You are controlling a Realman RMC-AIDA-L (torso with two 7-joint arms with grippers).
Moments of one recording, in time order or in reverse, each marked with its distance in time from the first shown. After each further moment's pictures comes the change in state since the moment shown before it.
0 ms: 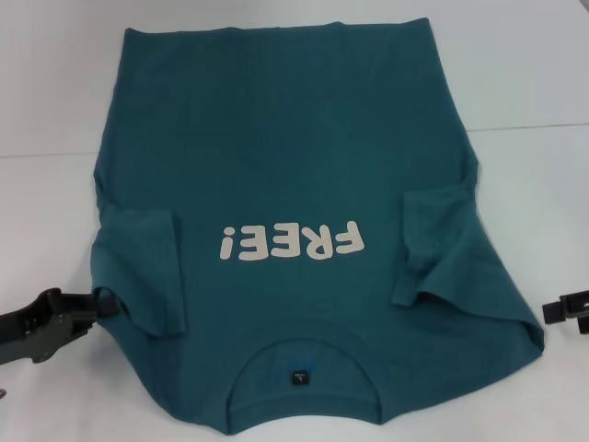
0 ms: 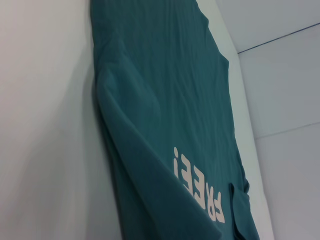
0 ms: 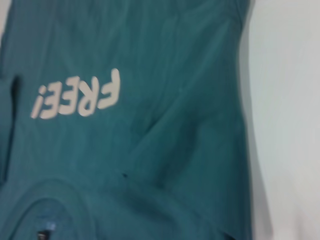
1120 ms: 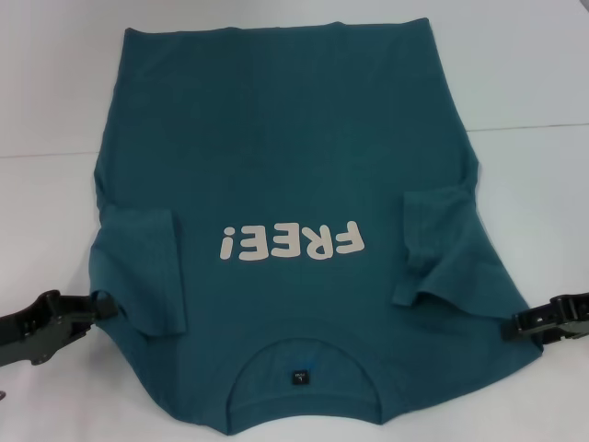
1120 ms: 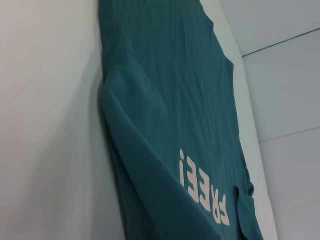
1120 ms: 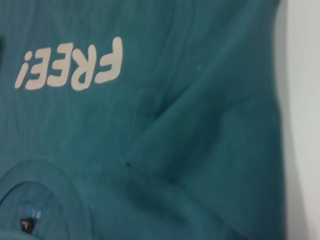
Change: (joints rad) left arm 0.005 -0.003 0.000 0.000 0.000 -0.013 0.000; right arm 0.073 0.082 -0.023 0.009 -0.125 0.069 -0.004
